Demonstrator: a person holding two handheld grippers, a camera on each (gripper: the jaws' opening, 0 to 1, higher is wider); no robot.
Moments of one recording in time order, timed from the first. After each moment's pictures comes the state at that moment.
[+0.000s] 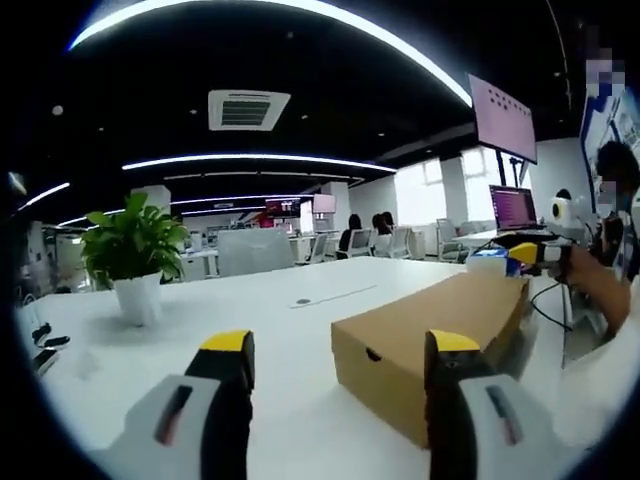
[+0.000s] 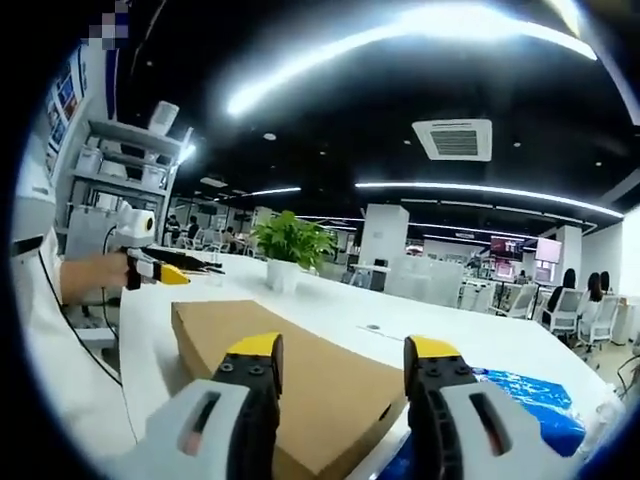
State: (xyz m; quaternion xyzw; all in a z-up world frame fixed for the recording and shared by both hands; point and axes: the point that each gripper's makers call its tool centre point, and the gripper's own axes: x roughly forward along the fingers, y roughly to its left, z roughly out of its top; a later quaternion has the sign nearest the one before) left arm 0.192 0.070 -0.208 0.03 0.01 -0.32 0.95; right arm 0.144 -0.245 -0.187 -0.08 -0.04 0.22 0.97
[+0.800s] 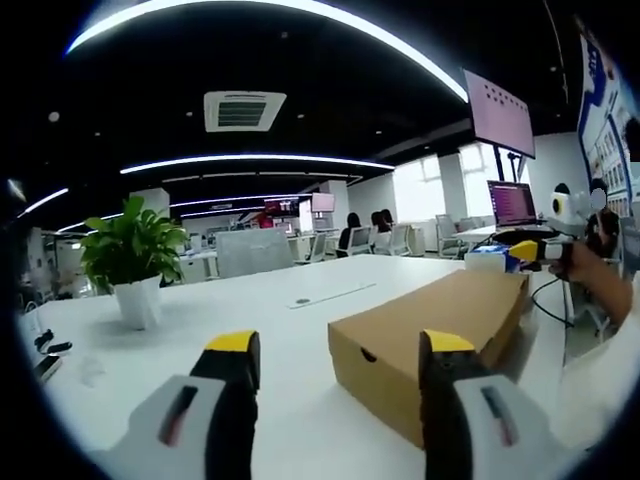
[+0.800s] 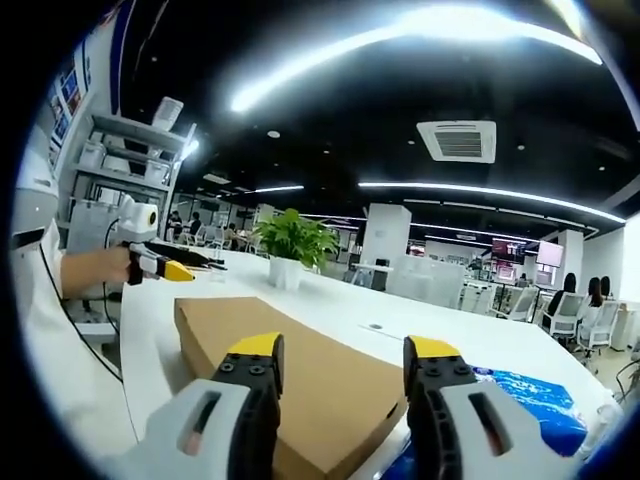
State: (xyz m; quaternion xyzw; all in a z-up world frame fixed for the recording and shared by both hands) left arm 0.190 0.068 -0.208 0.05 0.01 -0.32 0.95; right arm 0.141 -0.240 -0.190 -0.09 -0.03 0.22 0.97
